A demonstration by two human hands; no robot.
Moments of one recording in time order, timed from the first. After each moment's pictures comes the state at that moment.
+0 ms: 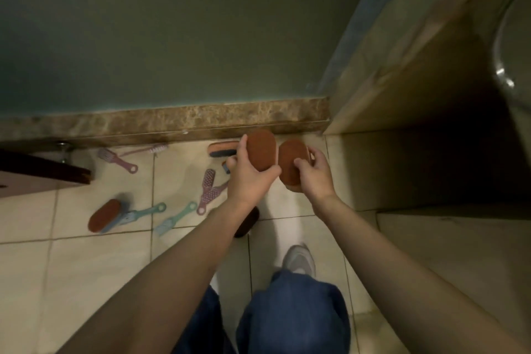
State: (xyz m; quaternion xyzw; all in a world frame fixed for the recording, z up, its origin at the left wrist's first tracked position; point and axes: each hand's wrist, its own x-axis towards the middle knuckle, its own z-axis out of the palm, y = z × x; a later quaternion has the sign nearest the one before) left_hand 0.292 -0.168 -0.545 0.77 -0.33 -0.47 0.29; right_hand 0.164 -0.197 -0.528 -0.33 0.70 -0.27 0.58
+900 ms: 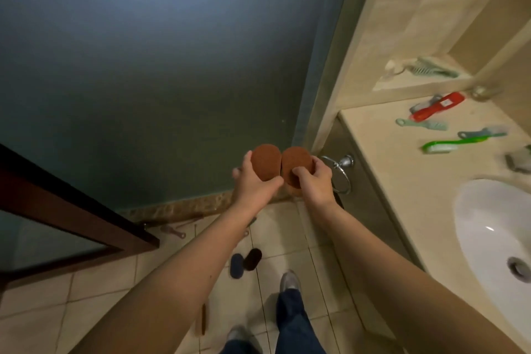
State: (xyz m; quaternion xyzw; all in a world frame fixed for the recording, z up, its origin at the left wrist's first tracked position) left_hand 0.290 -0.088 -0.005 0.73 -0.42 -0.43 0.33; right_hand 0.158 -0.097 0.012 -0.43 0.68 -0.36 0.47
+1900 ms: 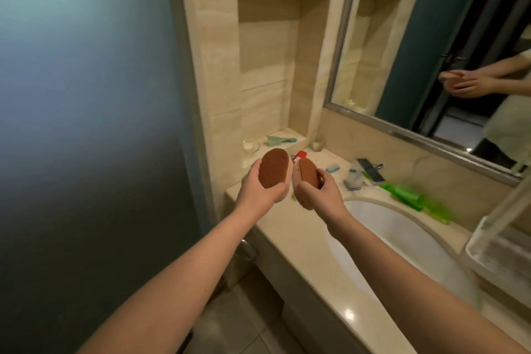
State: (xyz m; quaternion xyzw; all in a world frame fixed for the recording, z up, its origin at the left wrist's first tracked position) left_hand 0.075 -0.109 0.171 0.47 -0.65 -0.49 0.34; right_hand -0.053 -0.035 0.185 -0.35 0.65 -0.56 0.36
